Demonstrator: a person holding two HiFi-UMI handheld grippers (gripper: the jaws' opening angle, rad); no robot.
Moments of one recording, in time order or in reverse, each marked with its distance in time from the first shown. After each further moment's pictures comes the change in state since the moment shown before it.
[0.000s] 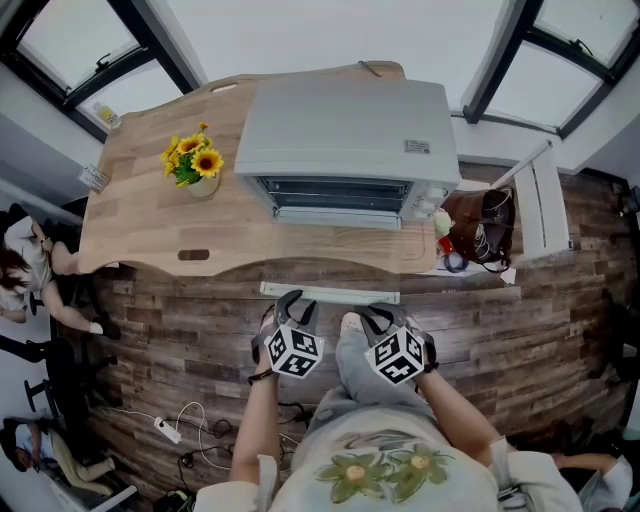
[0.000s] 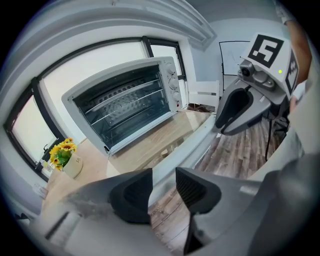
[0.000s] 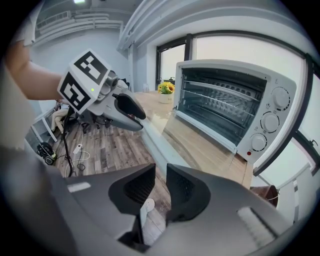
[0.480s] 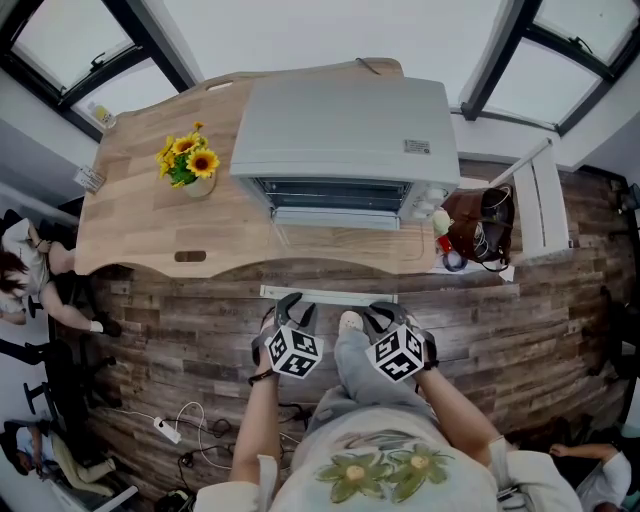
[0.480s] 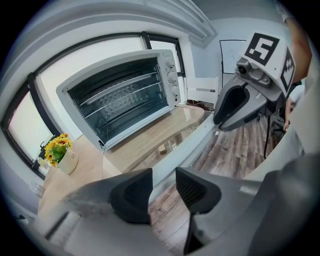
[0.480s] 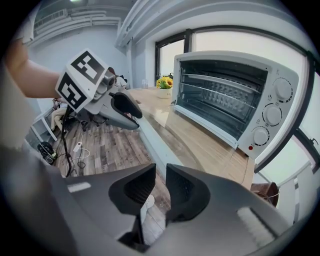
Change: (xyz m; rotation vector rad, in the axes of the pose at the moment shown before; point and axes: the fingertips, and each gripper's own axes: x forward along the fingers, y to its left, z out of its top) left arm 0.013 -0.006 -0.012 -0.007 0.032 -0.031; right arm 0.010 -0.008 -0.012 0.009 0.042 0.002
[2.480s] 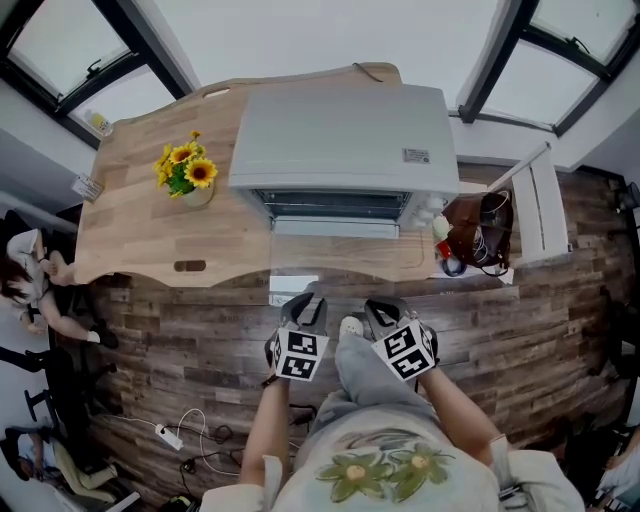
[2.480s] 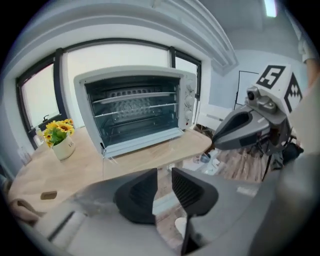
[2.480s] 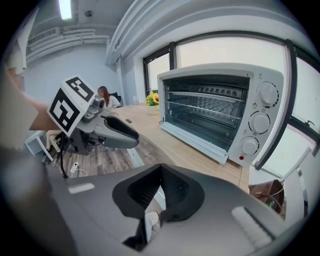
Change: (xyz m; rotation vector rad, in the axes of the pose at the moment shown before) left arm -0.004 0.006 0.050 -0.290 -0.170 -0.046; right arm -0.017 -0.032 0.045 0.130 -0.155 -0.015
